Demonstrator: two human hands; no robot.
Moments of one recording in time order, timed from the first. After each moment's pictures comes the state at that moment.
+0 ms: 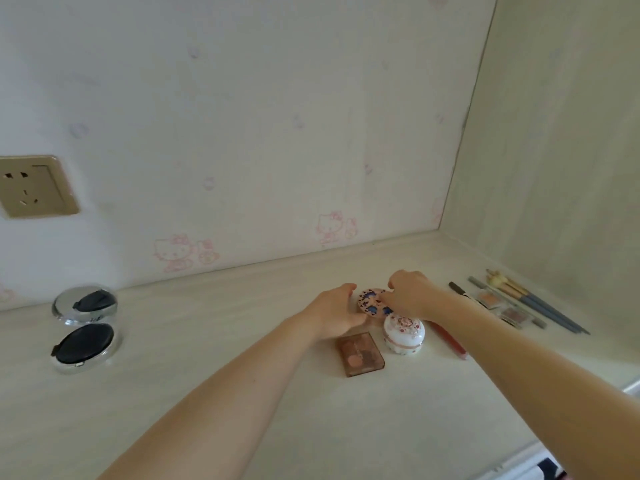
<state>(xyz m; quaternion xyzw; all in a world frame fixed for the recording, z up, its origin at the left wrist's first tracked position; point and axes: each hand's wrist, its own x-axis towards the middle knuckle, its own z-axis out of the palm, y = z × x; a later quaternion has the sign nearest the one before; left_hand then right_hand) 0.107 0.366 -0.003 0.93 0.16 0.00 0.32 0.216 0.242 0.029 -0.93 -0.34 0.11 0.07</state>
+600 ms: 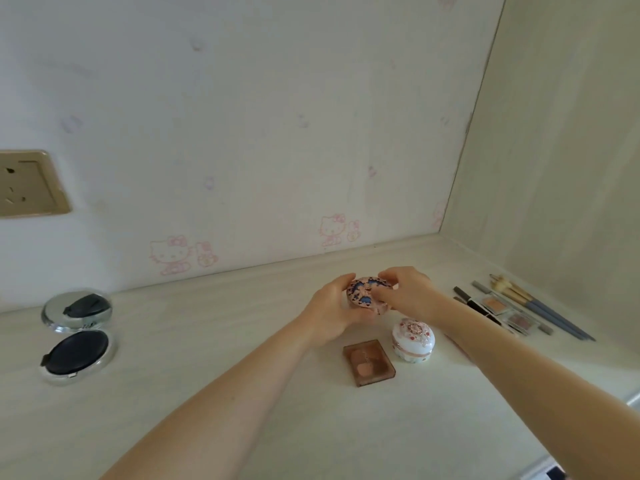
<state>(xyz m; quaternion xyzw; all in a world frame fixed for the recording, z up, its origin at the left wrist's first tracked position) 0.103 0.382 -0.009 0.86 0.13 0.13 0.48 0.196 0.249 0.039 -0.90 -0.32 0.11 0.28</state>
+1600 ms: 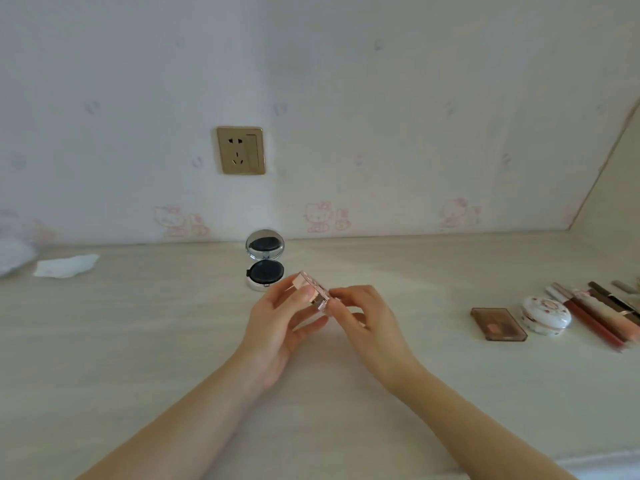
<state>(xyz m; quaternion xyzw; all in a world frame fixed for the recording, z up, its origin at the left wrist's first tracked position) -0.189 0.430 -0.009 0.47 0.24 0.35 0.77 -0.070 0.329 -0.008 -0.67 -0.48 0.18 0.53</state>
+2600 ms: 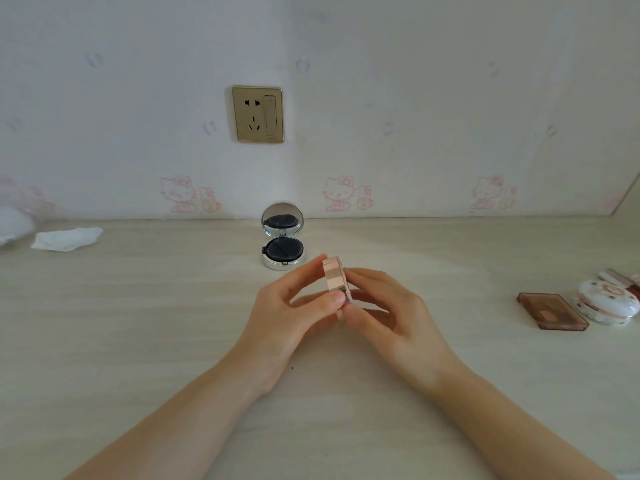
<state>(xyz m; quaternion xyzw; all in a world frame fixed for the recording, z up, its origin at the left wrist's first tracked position) -0.216 0.428 -0.017 0.59 0.20 0.34 0.70 -0.082 0.329 -0.021 -0.59 -0.57 0.20 0.54</state>
